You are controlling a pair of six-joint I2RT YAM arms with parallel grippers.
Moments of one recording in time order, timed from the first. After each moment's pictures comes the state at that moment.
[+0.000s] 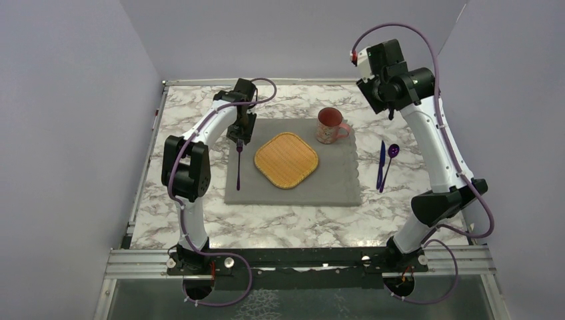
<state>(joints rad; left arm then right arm) -0.32 1.98 1.69 -0.96 -0.10 -0.10 0.38 1.69 2.13 -1.27 0.42 -0.36</state>
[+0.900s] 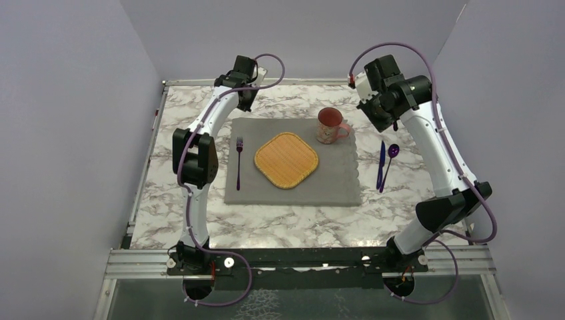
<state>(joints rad) -0.28 2.14 2.02 -0.81 -0.12 0.22 0.37 1.62 1.94 -1.39 0.26 -0.35</state>
